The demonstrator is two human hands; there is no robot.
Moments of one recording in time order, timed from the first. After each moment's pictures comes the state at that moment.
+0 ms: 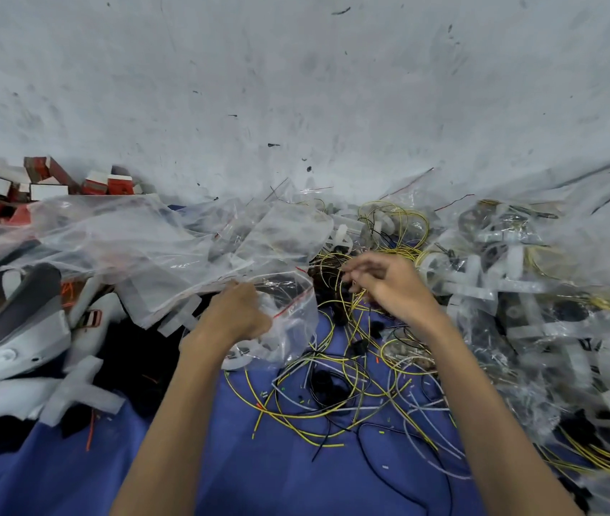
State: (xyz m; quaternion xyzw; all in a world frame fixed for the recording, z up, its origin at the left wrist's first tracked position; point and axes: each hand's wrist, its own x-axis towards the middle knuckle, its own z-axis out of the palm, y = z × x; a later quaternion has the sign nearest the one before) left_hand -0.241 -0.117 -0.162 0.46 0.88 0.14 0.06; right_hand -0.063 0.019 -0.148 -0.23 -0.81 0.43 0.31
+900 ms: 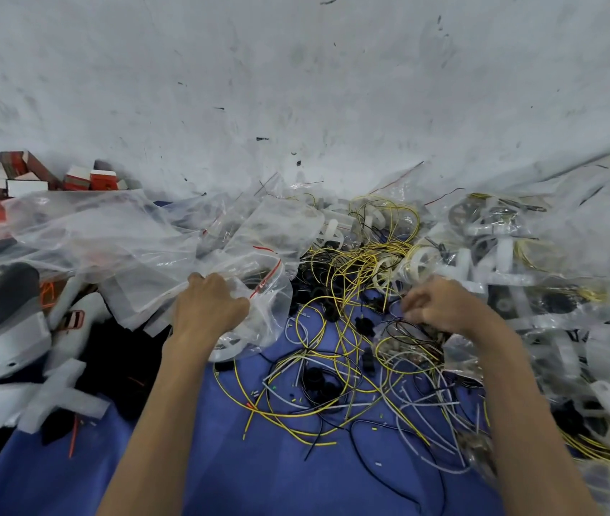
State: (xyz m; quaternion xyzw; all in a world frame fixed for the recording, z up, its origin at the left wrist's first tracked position) left_hand -0.254 -0.119 -0.170 0.35 0.91 0.23 0.00; right_hand 0.003 0.067 -0.166 -0.40 -0.89 0.21 0.10
